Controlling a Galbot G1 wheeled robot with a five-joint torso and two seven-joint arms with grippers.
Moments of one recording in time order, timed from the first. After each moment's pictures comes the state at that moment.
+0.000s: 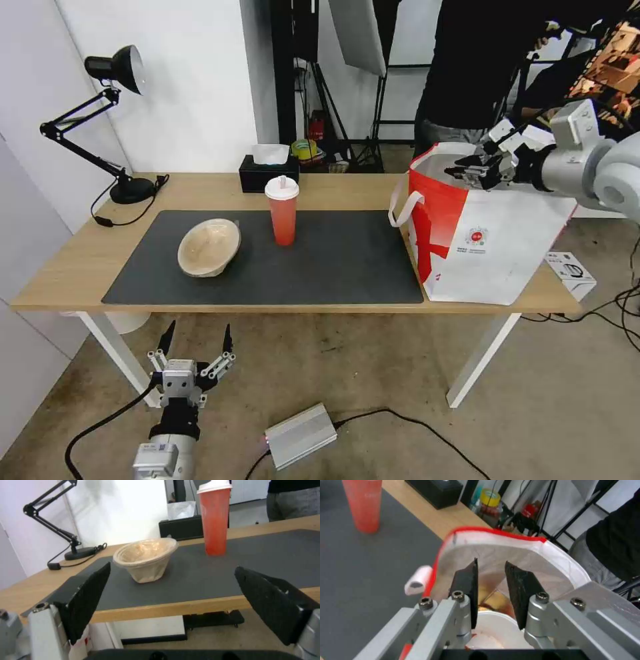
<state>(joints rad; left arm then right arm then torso) 1.82 -1.59 -0.60 -2.22 0.14 -0.19 0.01 -0.06 0.39 -0.21 1.82 0.86 -0.72 -0.29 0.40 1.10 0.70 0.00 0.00</state>
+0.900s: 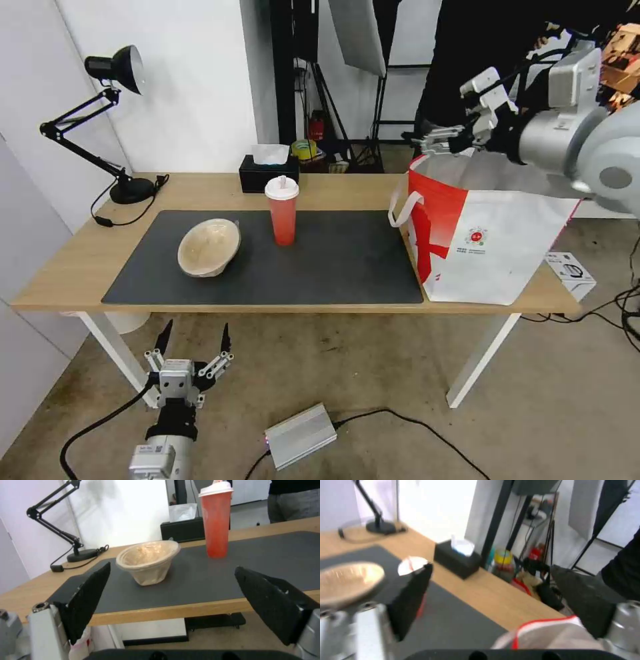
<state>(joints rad) 1.83 -1.59 -0.61 -2.24 0.14 -0.19 0.01 -0.06 0.49 -0.15 2.05 1.26 -0.65 0.19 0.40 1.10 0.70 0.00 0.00</state>
